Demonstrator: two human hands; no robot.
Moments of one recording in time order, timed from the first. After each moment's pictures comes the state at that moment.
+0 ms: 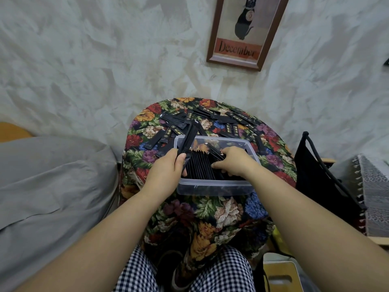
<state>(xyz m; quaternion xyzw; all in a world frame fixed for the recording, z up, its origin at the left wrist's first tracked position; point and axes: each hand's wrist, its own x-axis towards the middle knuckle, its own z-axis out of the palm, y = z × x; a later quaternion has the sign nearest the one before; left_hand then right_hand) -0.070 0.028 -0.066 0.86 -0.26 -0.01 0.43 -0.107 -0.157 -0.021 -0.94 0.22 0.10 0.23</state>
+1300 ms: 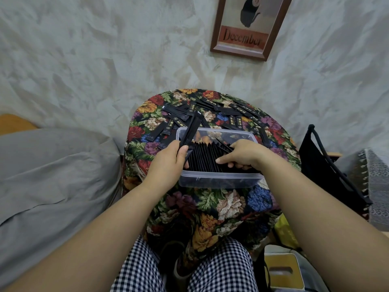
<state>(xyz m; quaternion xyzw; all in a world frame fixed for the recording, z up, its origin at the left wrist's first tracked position) -0.070 0.028 -0.069 0.86 -0.27 0.00 0.44 -0.109 -0.175 -0.015 -0.90 0.24 0.16 0.32</state>
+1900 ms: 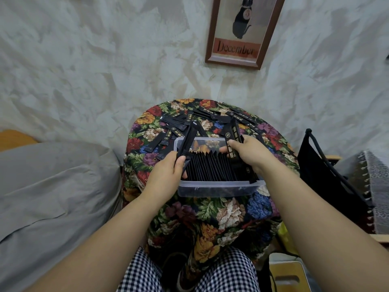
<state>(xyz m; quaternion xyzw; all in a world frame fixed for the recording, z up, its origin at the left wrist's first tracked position) -0.072 0.028 -0.065 0.86 -0.26 -0.01 0.44 -0.110 -0.182 -0.011 -0.84 0.27 -0.04 0.48</state>
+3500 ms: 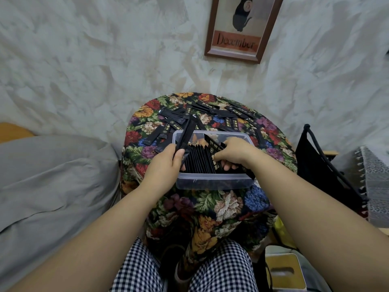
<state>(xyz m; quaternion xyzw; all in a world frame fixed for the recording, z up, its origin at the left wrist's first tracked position) -0.073 0.029 -0.066 0.86 -0.26 -0.01 0.44 -0.103 -0.167 -0.018 -0.91 0.23 0.12 0.33</state>
